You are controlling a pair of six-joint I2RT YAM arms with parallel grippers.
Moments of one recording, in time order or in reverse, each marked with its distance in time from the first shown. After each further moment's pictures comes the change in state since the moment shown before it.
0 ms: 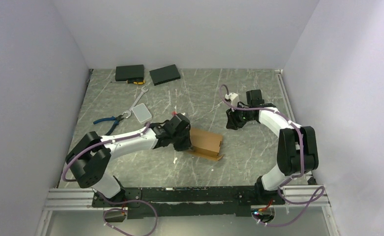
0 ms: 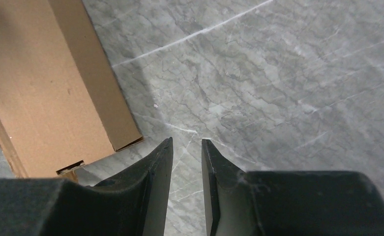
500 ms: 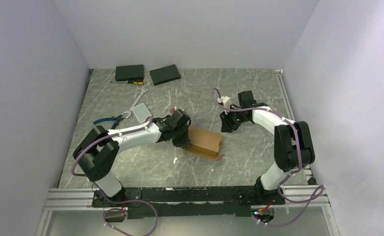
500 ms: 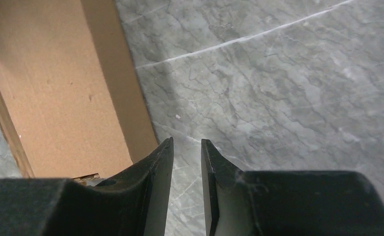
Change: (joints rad) left arm 0.045 0.096 0.062 -0.056 -0.034 0.031; right arm 0.074 0.053 0.013 -0.013 0.011 -0.010
